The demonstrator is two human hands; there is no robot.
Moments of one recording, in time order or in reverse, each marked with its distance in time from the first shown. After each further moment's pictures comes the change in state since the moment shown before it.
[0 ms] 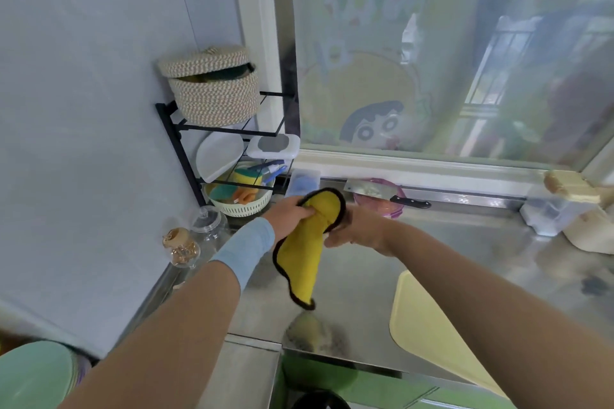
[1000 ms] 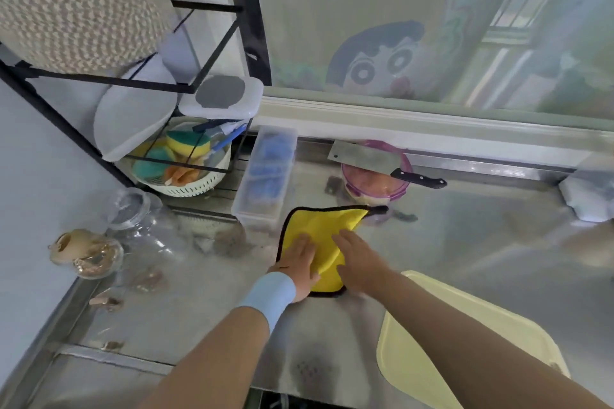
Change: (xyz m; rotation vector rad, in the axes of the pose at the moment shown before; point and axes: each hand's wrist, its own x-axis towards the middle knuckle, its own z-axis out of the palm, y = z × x) left_hand 0.161 -0.169 0.159 0.727 -0.284 -0.114; right_hand 0.123 0.205 -0.013 -0.670 -0.025 0.175
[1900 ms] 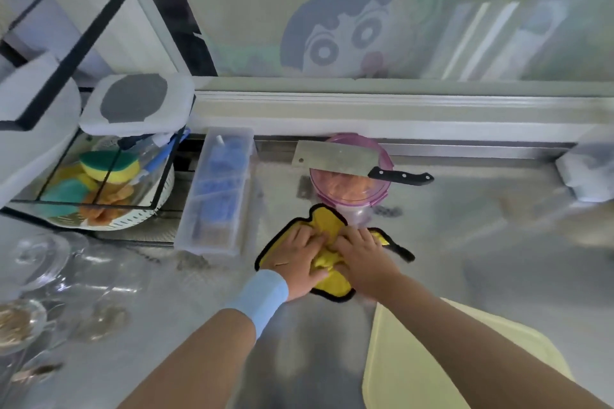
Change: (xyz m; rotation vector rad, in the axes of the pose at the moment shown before) left_hand 0.081 0.041 -0.022 0.174 0.169 0.334; right_hand 0.039 0.080 -0.009 -0.124 0.163 -0.078
